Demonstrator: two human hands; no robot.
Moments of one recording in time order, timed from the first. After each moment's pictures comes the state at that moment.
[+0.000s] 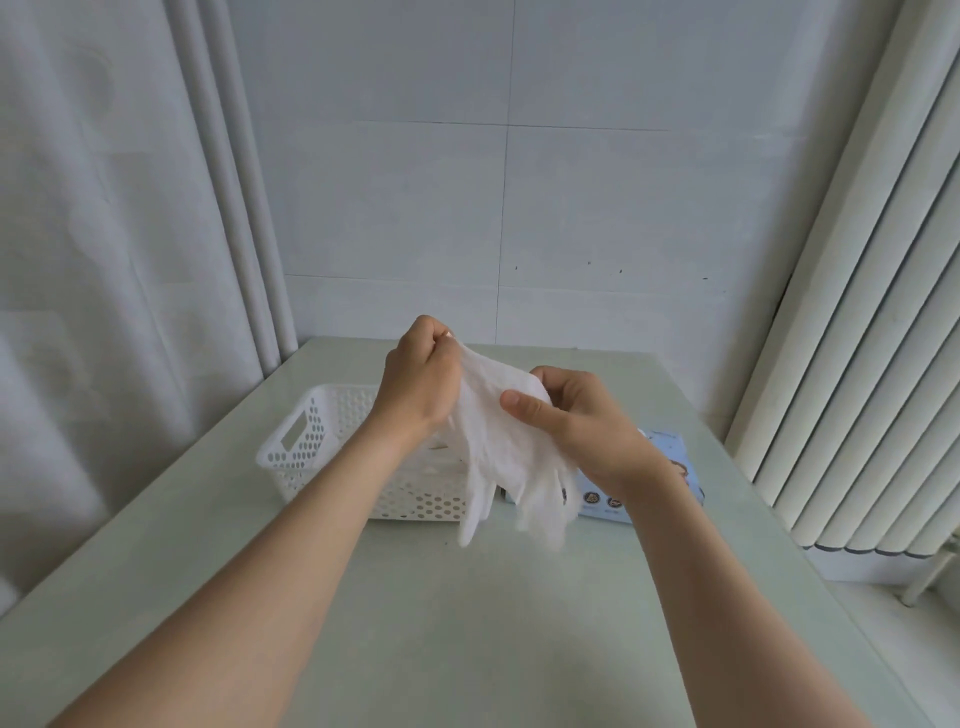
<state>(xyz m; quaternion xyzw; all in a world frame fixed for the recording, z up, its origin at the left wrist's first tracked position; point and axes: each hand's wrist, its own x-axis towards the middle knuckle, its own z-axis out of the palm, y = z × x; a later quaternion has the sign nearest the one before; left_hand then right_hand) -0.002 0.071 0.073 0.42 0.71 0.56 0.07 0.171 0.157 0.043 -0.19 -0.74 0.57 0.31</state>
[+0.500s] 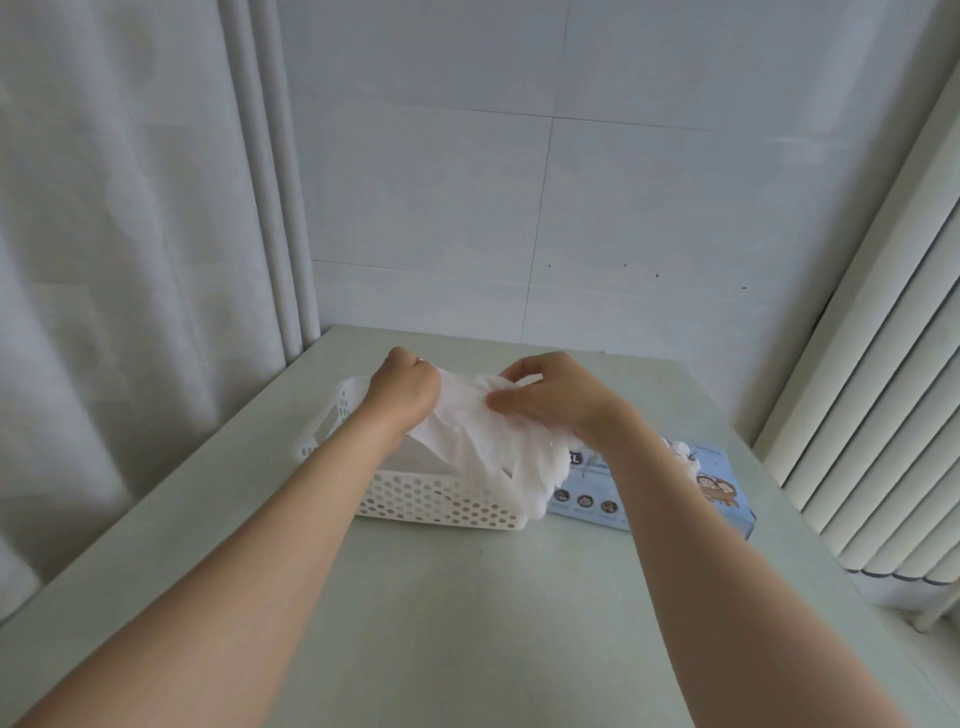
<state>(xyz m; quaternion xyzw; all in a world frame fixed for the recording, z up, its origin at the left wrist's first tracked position) -0.083 0.072 0.042 0.34 0.79 0.48 0.16 0.084 0.191 0.054 -0.36 -0.80 0.44 0.19</state>
